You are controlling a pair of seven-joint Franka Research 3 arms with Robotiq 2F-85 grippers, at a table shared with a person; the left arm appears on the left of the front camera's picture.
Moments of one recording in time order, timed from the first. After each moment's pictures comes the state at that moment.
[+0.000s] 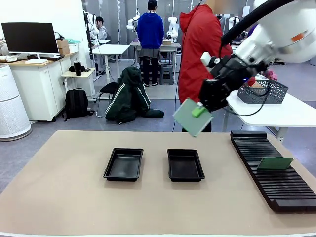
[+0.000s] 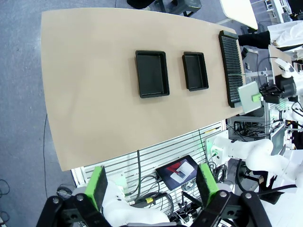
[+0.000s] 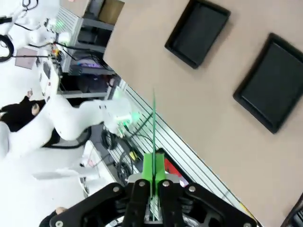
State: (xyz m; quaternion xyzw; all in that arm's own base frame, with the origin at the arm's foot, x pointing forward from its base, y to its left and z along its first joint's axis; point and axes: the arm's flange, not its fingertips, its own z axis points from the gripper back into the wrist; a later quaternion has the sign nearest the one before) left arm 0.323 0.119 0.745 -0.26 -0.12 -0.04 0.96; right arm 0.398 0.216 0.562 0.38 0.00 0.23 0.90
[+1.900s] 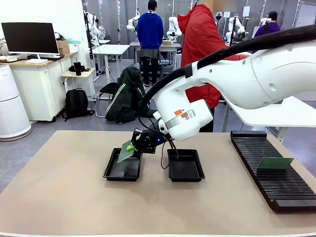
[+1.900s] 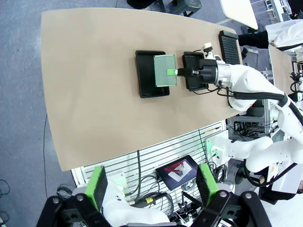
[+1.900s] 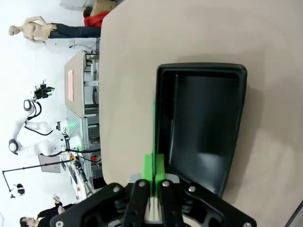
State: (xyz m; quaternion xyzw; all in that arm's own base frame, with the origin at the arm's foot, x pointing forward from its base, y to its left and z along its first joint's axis) left arm 0.323 0.119 0.745 -0.26 -0.12 -0.04 0.96; right arm 0.467 0.401 0.321 0.45 -0.08 -0.03 0.89
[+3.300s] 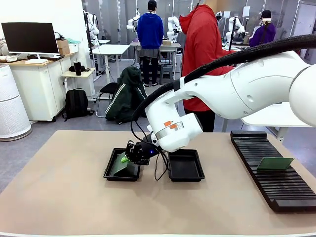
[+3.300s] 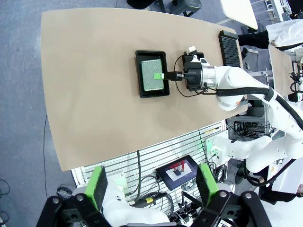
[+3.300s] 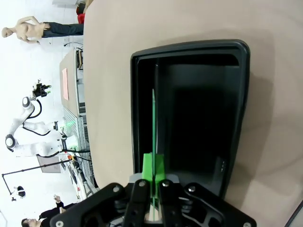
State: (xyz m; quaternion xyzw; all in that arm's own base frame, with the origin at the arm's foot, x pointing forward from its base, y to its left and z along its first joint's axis) left arm 0.323 0.119 0.745 -0.26 -0.12 -0.04 0.96; right arm 0.466 0.426 0.273 0.44 -0.05 -0.04 0.89
